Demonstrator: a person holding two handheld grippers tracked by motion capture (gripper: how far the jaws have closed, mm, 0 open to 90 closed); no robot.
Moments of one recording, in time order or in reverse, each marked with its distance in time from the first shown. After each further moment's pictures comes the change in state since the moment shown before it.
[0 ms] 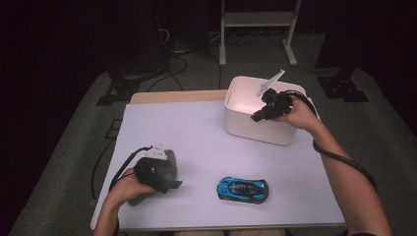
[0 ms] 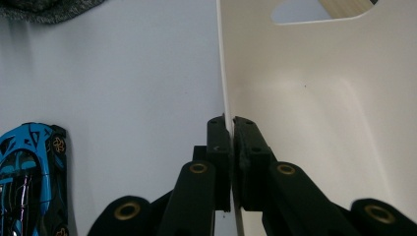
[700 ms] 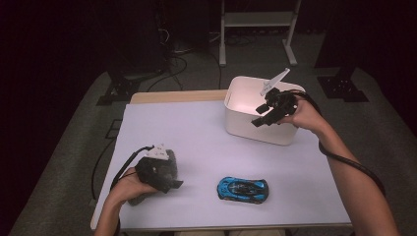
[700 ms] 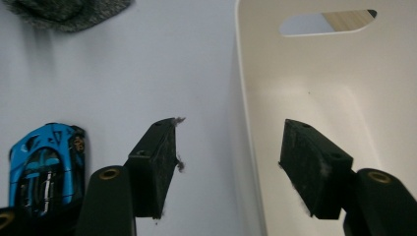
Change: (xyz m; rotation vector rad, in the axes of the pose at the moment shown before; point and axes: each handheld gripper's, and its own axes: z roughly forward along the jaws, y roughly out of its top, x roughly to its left) left arm -0.001 0.003 0.003 0.008 0.005 0.022; right arm 0.009 0.000 -0.016 -0.028 0.013 -0.010
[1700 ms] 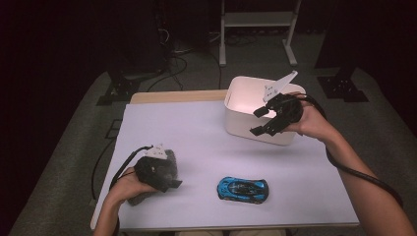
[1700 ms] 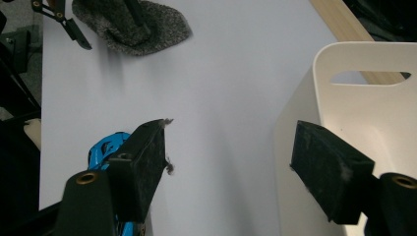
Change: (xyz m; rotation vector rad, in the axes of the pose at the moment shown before) left arm 0.005 -0.003 0.001 -0.003 -0.018 -0.011; right arm 0.055 0.010 -0.035 -0.084 0.046 -0.102
